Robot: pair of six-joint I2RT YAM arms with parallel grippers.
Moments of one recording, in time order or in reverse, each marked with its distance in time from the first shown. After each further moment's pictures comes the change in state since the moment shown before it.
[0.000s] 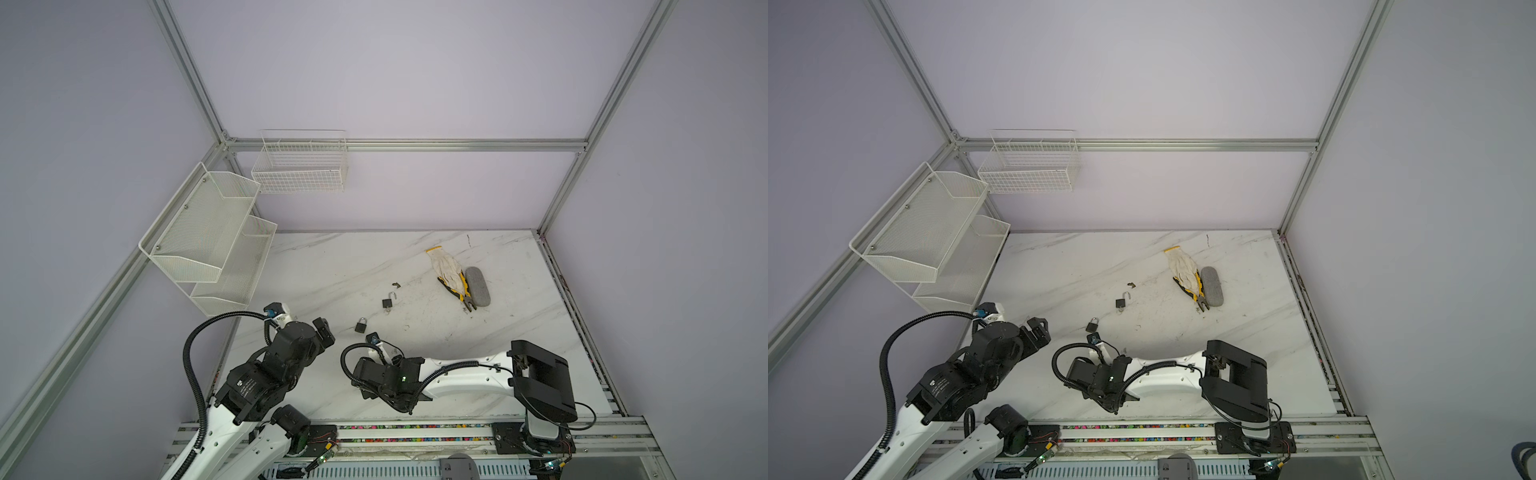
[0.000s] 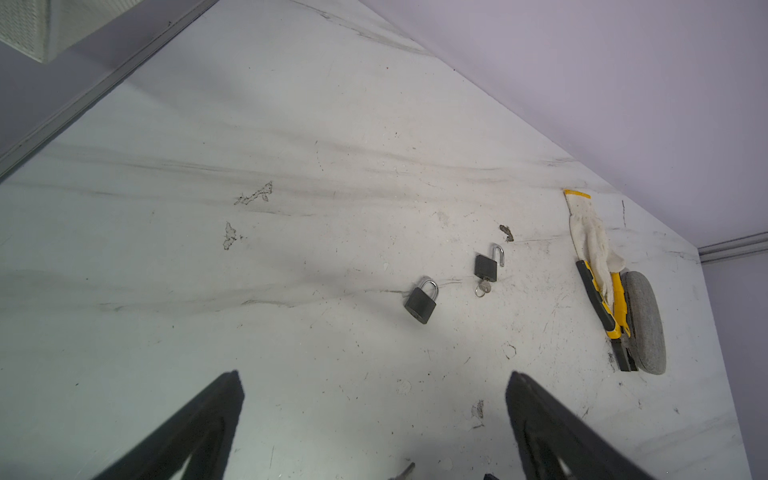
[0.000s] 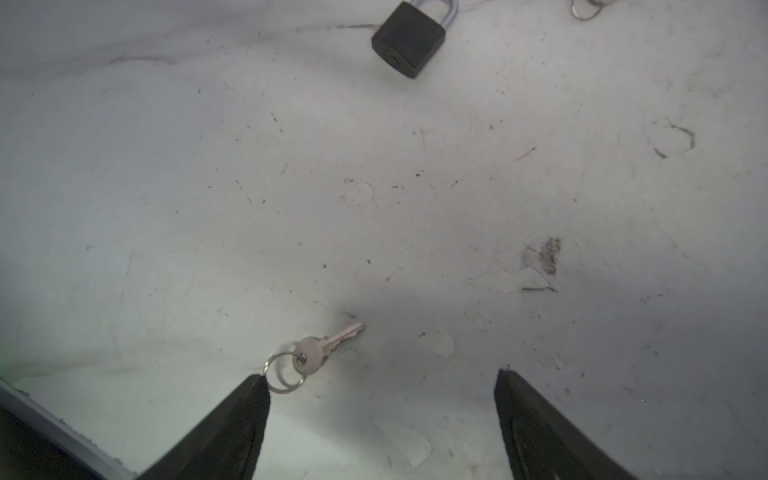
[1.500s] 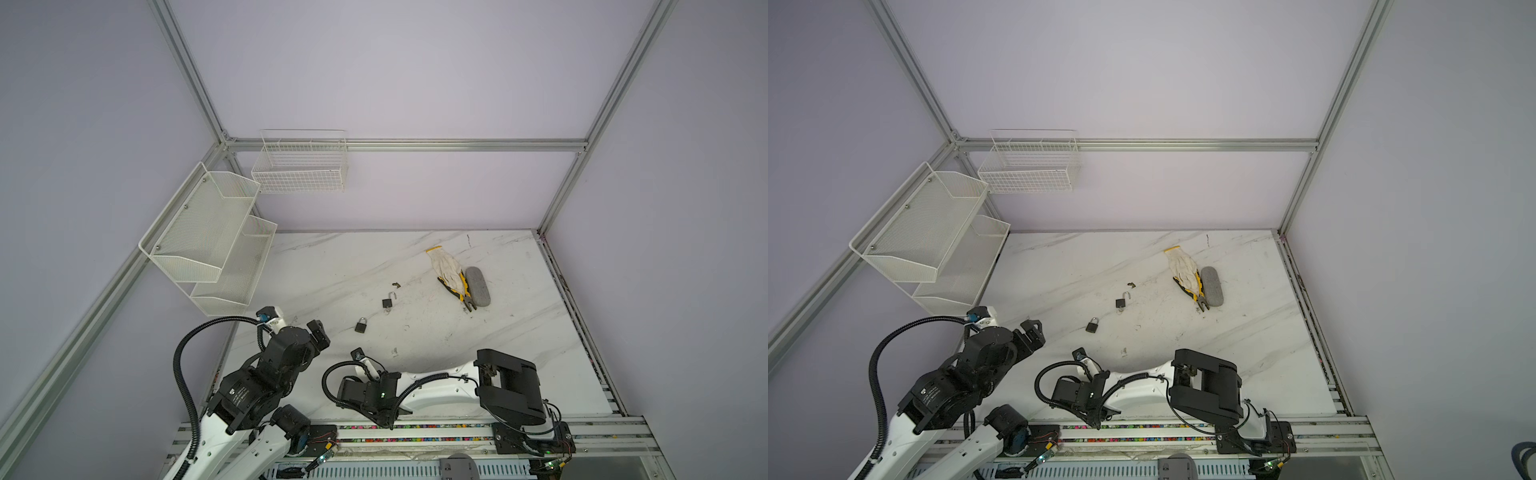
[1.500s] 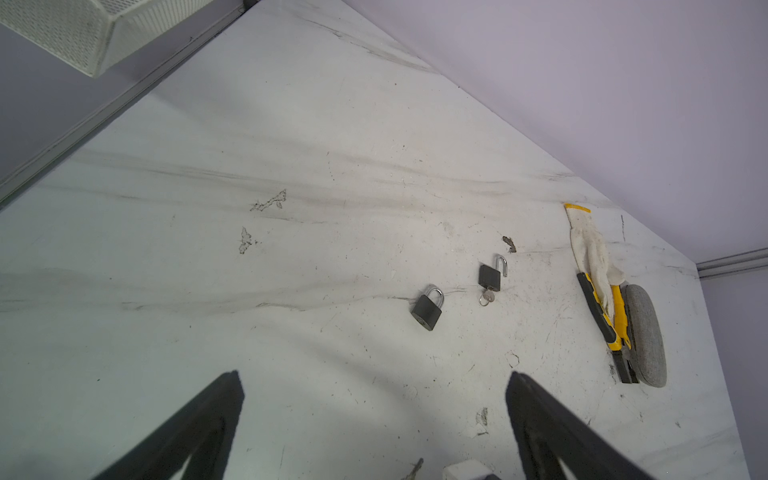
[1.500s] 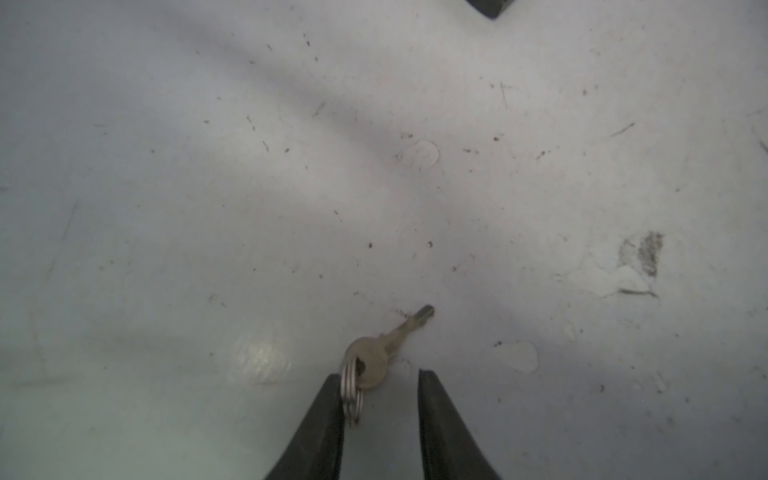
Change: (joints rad) left arm 0.000 -0.046 0.000 -0.033 -0.029 -0.009; right arm 0.066 0.161 0.094 -0.038 0.077 -0.034
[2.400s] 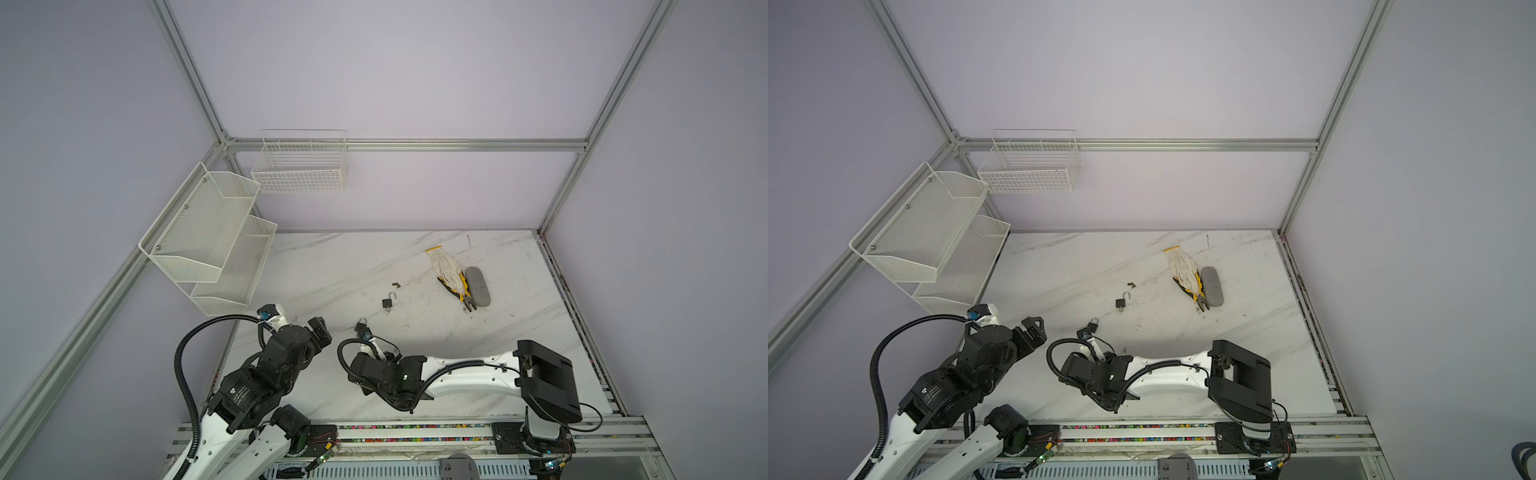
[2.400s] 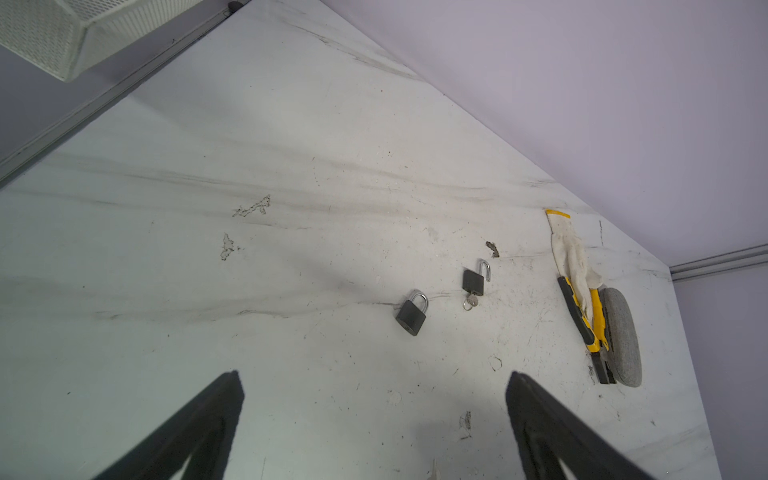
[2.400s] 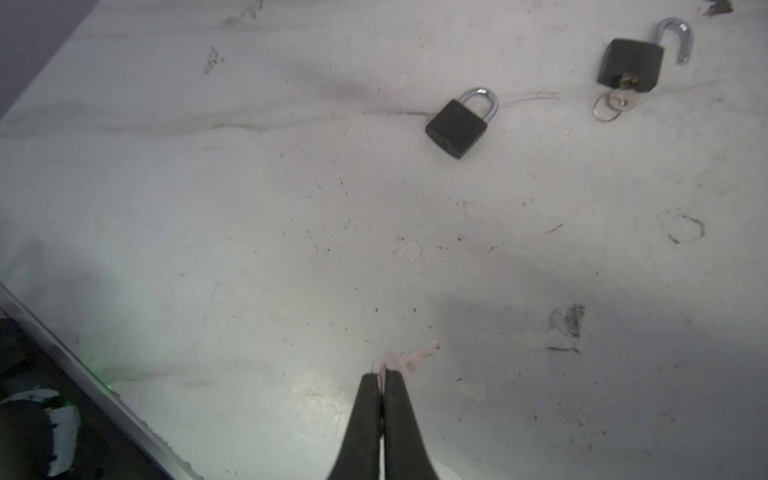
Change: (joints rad) left arm 0.000 0.013 0.000 0.058 0.018 0.001; right arm -0.096 -0.259 -0.115 0.145 -0.072 -0.074
